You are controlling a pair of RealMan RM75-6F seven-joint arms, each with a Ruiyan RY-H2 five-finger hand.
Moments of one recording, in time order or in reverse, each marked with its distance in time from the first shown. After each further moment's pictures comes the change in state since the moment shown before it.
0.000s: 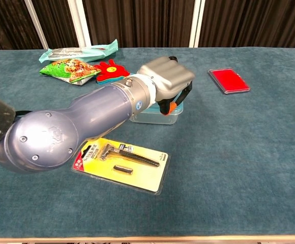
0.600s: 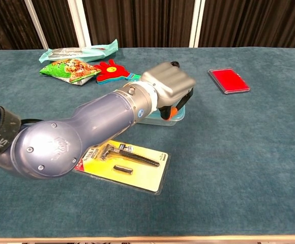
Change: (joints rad) left arm 0.004 -0.036 0.023 0.061 0.015 -0.010 0.007; right arm -0.003 -0.002 -0.001 0.000 0.002 0.003 0.014
